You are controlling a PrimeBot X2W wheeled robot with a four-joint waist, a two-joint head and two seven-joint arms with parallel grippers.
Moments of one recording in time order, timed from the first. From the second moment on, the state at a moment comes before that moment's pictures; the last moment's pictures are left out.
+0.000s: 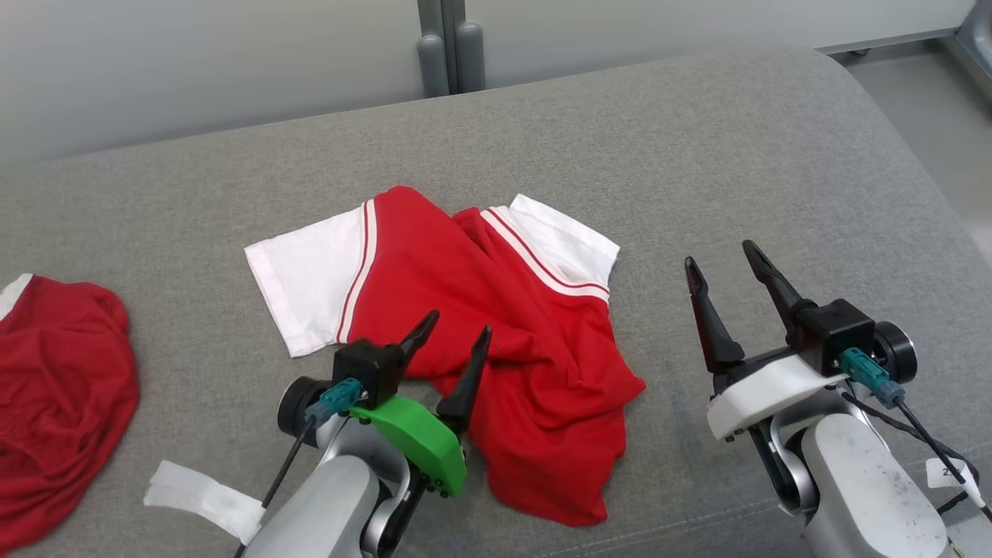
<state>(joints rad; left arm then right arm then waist) -0.36 0.04 -0.69 0.43 -0.55 -0.01 -0.23 -0.17 -0.13 0.29 0.21 0.13 -0.01 -0.25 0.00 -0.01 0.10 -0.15</state>
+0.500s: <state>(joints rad) -0.35 0.05 -0.65 0.33 -0.54 0.05 -0.24 -0.26 -0.16 0.32 0.32 0.14 0.07 -0.20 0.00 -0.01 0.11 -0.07</state>
